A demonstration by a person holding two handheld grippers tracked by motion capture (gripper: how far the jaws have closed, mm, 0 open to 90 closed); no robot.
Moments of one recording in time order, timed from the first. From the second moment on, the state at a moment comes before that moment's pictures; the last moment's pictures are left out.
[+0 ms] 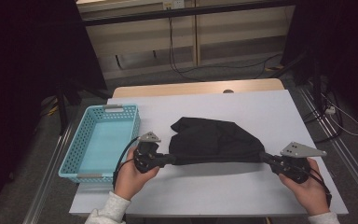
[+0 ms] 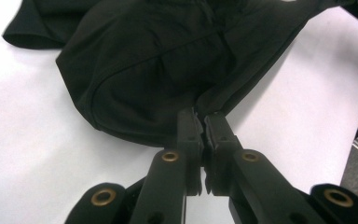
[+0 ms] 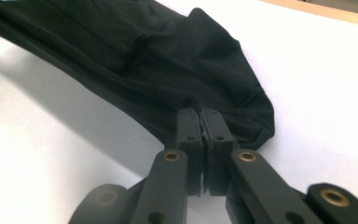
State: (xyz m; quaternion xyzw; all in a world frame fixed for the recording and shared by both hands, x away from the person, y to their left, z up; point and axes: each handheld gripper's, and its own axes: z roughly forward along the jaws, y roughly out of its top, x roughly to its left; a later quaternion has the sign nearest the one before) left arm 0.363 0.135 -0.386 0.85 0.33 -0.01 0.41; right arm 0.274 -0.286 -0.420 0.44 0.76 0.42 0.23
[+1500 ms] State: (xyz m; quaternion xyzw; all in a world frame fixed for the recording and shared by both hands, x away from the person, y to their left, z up) left arm 0.424 0.136 -0.312 0.84 0.34 0.00 0.41; right arm 0.325 -0.289 -0.374 0.43 0.75 0.45 0.24
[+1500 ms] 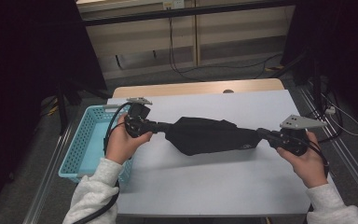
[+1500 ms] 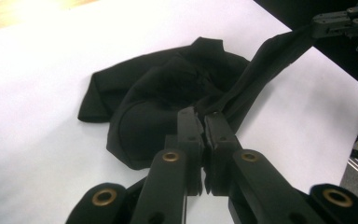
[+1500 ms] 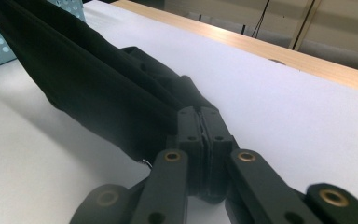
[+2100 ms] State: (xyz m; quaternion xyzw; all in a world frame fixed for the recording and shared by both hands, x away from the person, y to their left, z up) left arm 0.525 0.128 -0.292 0.82 0.40 0.03 0.42; right arm 0.446 -0.283 -0.326 0.44 0.75 0.42 0.24
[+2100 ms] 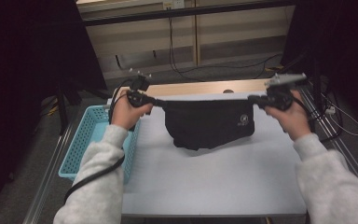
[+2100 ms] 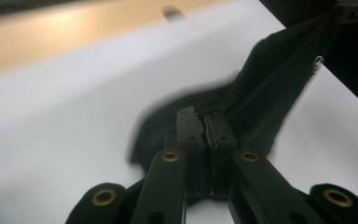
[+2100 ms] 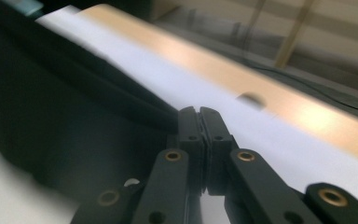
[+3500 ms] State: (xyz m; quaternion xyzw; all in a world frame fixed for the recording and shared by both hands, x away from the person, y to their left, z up) left arm 0.426 0.107 -0.442 0.84 0.34 0.11 0.41; right arm 0.389 -0.204 -0.452 0.46 0.77 0.39 0.20
